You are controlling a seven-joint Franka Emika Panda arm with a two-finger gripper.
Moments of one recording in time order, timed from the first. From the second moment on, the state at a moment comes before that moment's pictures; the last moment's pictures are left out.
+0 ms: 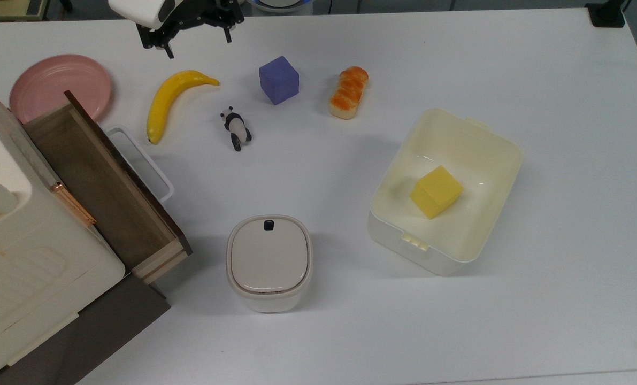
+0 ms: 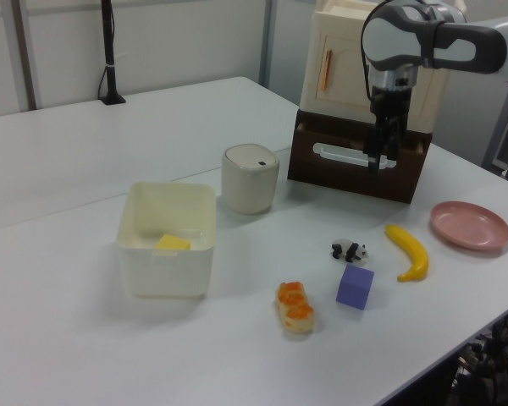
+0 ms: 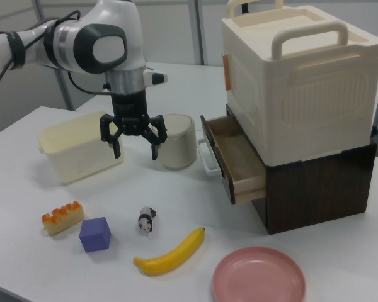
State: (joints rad) arm -0.20 0.05 0.06 -1.73 -0.06 1.63 -0.48
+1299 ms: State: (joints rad) arm 0.00 0.04 0.07 -2.04 -0.11 1.82 -0.55
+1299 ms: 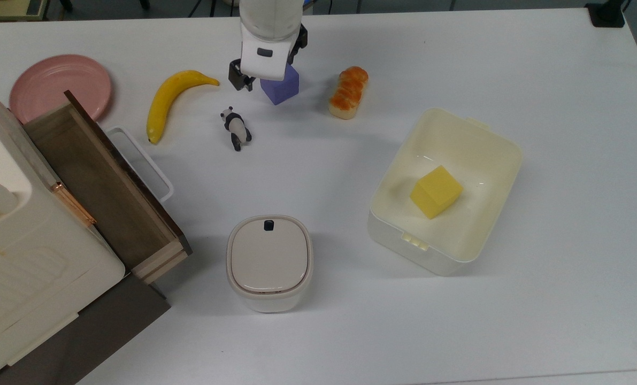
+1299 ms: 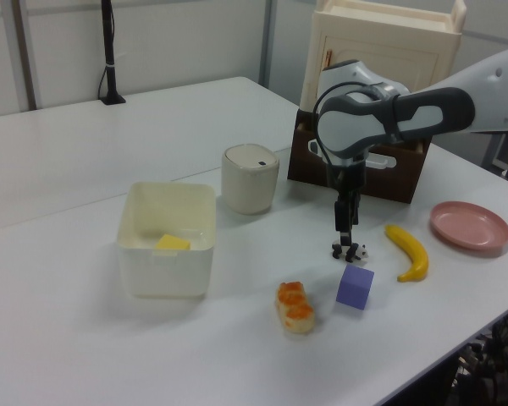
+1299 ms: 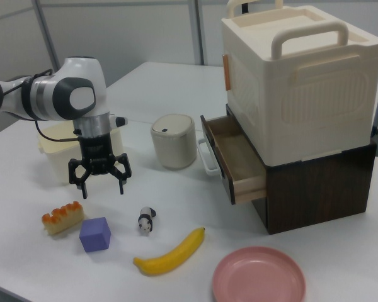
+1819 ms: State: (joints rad) arm 0.12 0.05 0.08 -1.97 -0.11 2.00 -0.01
